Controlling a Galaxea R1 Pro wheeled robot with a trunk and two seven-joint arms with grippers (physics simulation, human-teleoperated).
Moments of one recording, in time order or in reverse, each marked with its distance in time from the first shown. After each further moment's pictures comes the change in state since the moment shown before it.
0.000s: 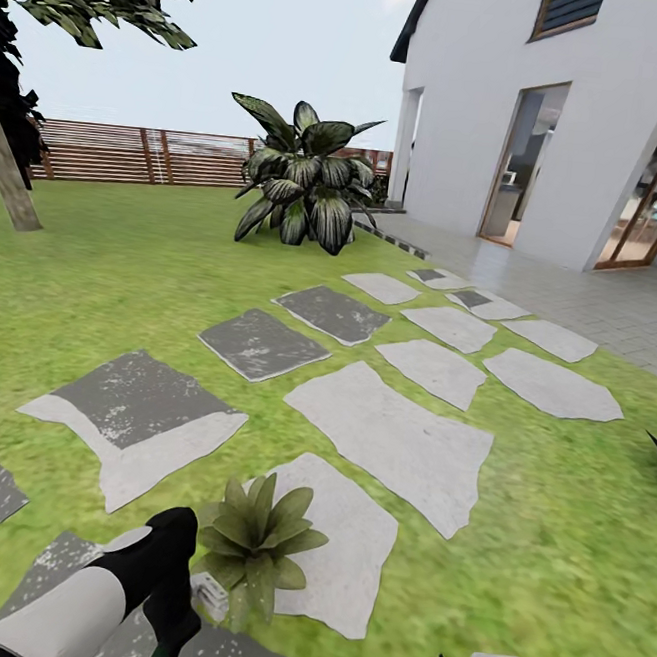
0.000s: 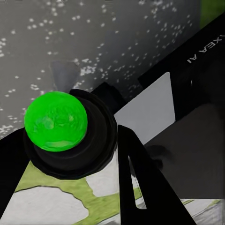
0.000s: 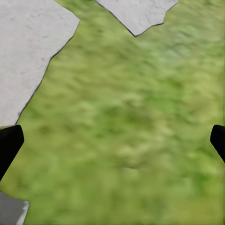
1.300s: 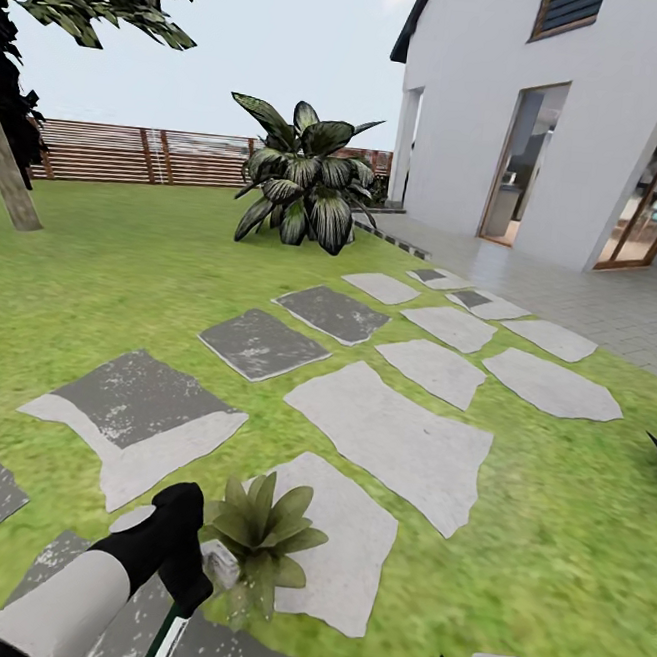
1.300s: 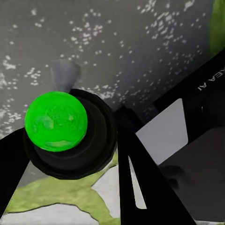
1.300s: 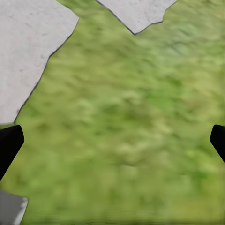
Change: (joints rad) left arm -0.023 0.003 -0.005 -0.118 -0.007 0.006 0.000; right arm 0.000 -0.003 0.000 0.003 0.002 0.001 0.000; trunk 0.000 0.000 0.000
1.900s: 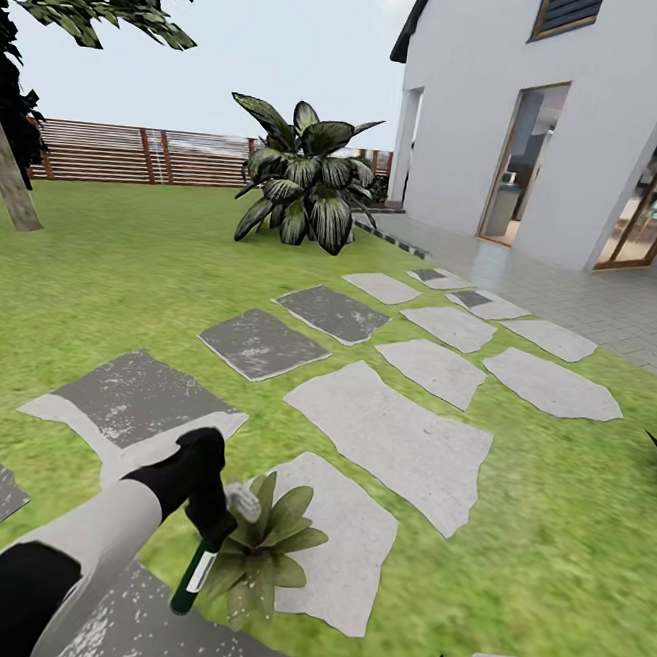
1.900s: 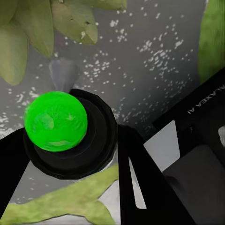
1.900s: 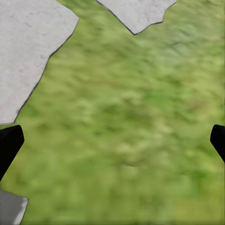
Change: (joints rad) left arm -0.230 -0.050 -0.009 0.142 0.006 0.005 -0.046; right arm 0.000 0.000 0.000 -0.001 0.000 -0.001 0.000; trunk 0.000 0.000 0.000
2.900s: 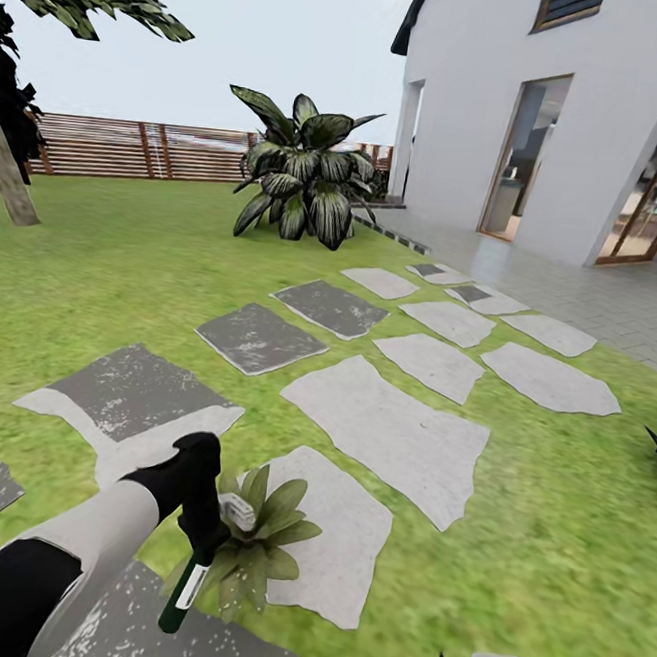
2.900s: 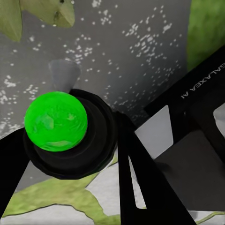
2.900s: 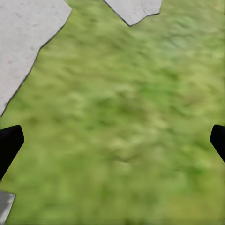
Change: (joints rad) left arm -0.006 0.008 -0.004 0.051 -0.052 -0.004 -0.080; right arm 0.000 0.002 0.000 0.000 0.000 0.000 0.000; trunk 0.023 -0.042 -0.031
